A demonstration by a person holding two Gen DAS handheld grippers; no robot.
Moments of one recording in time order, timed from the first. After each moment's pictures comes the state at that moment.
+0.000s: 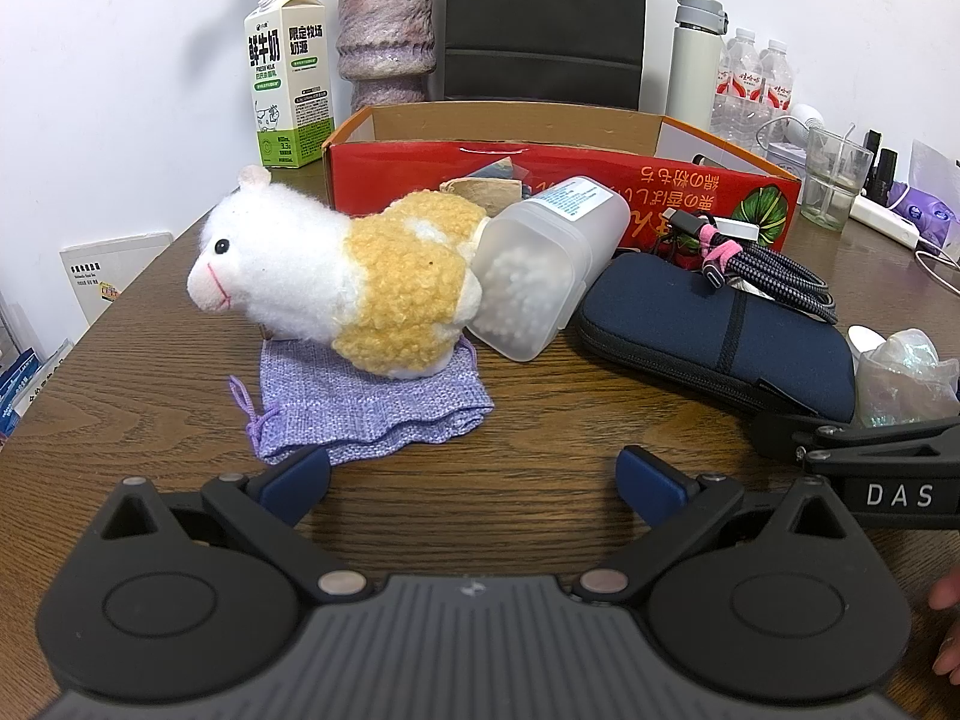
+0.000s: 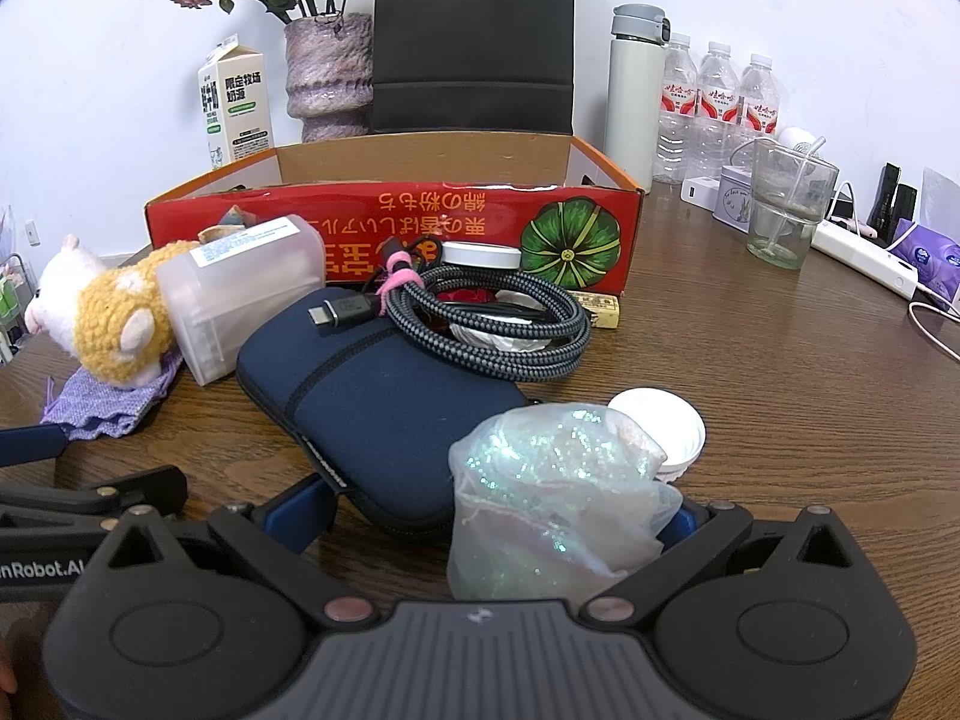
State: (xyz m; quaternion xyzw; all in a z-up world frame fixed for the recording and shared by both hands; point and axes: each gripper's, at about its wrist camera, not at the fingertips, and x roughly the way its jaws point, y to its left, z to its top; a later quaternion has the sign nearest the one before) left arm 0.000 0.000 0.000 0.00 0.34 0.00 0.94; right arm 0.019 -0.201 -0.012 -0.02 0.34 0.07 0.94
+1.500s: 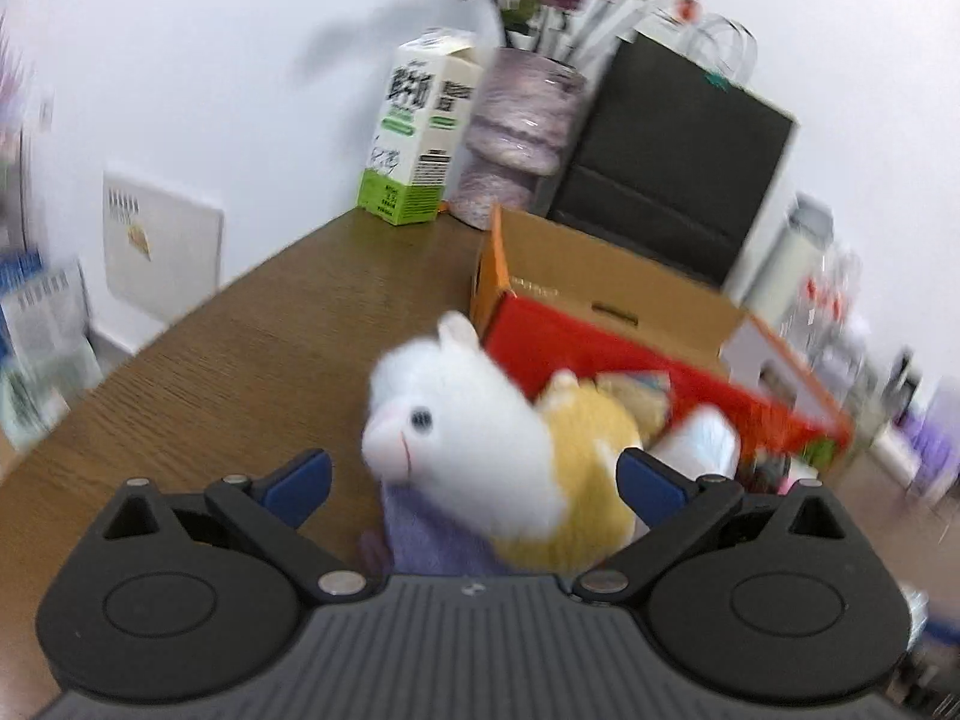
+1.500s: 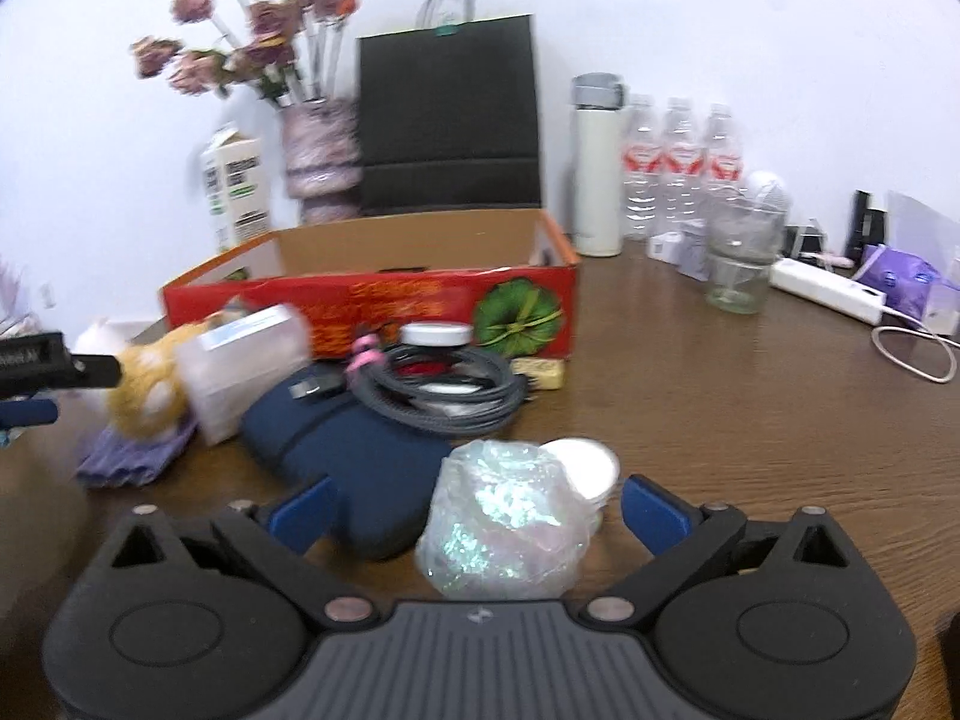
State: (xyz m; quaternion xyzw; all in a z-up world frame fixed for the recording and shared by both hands) left arm 0.035 0.095 0.038 -0.19 0.28 0.03 0.94; right arm -0.004 -0.248 0.011 0.02 0.28 0.07 0.96
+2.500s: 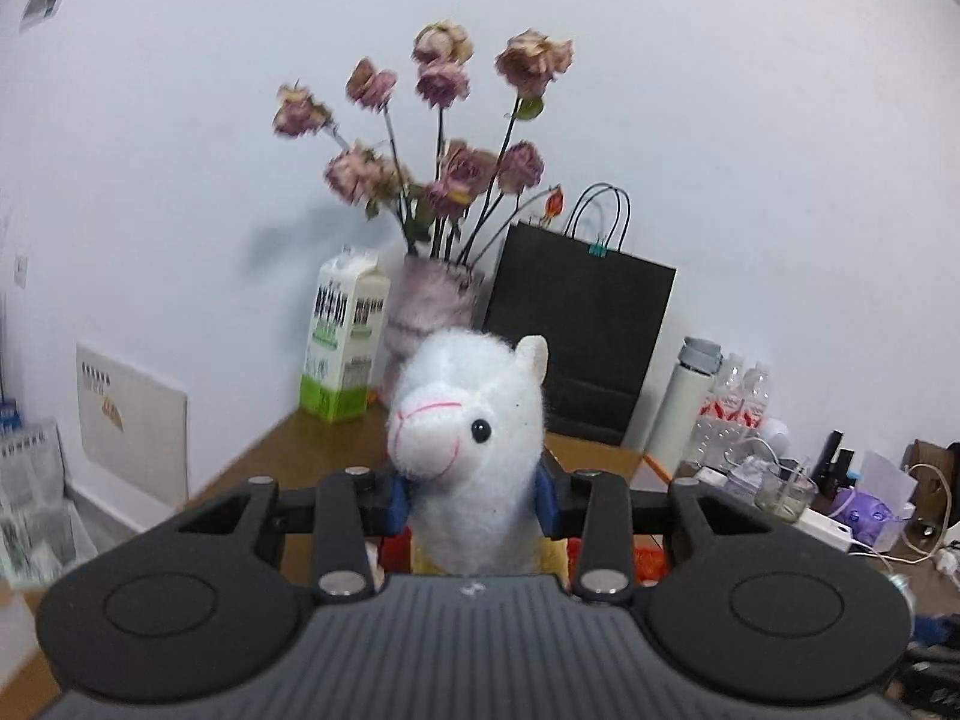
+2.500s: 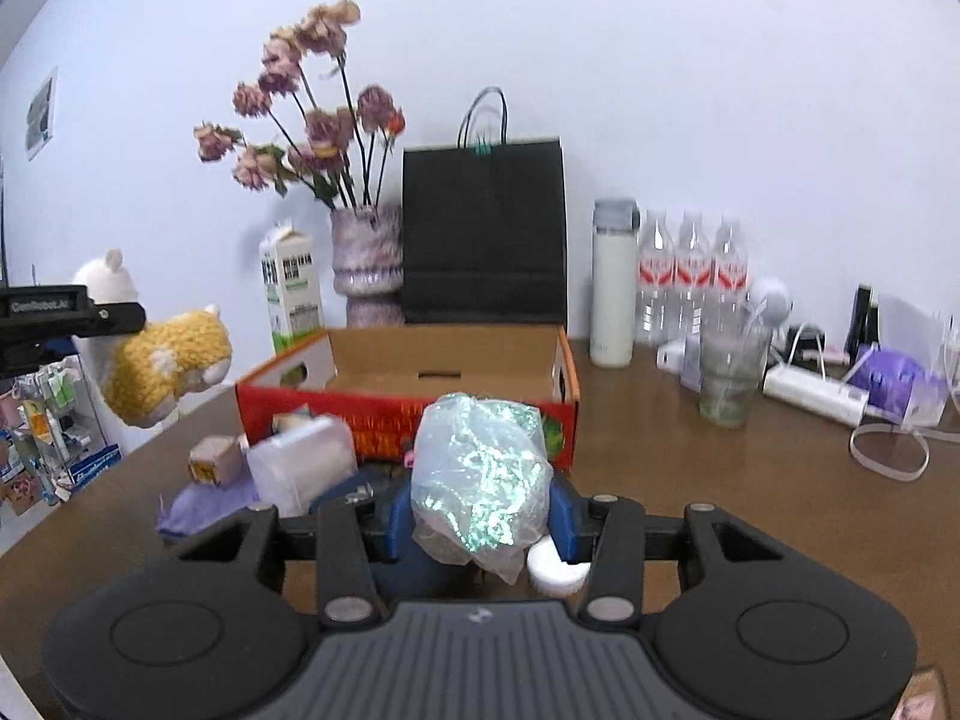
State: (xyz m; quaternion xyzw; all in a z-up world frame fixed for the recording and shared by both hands) left arm -0.033 0.046 0.146 -0.11 0.12 0.01 0.99; right arm -0.056 -0.270 0.089 0.01 0.18 0.12 0.98
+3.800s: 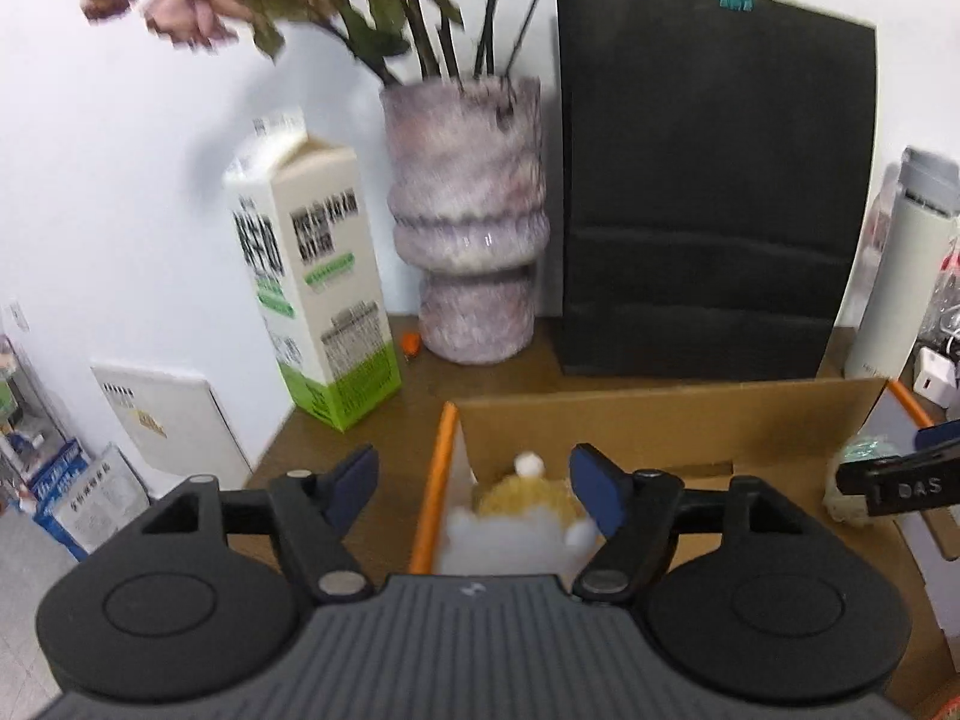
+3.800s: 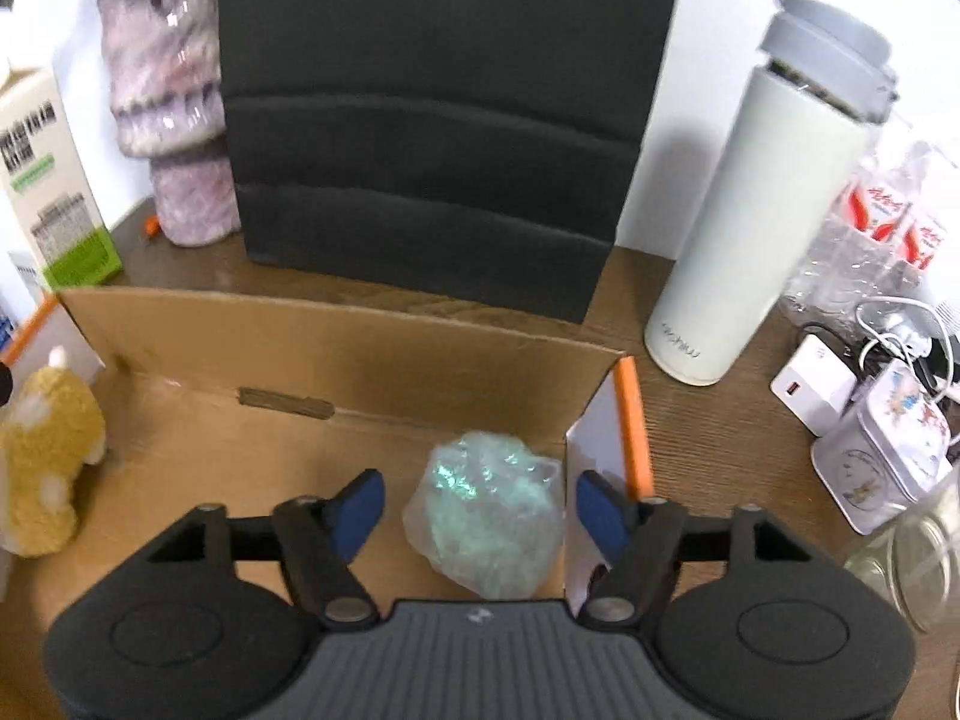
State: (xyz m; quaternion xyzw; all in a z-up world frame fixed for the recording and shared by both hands) left arm 0.272 0.046 0.098 0.03 0.30 0.08 0.95; right arm 0.346 -0.199 0.060 -0.06 0.43 0.07 0.90
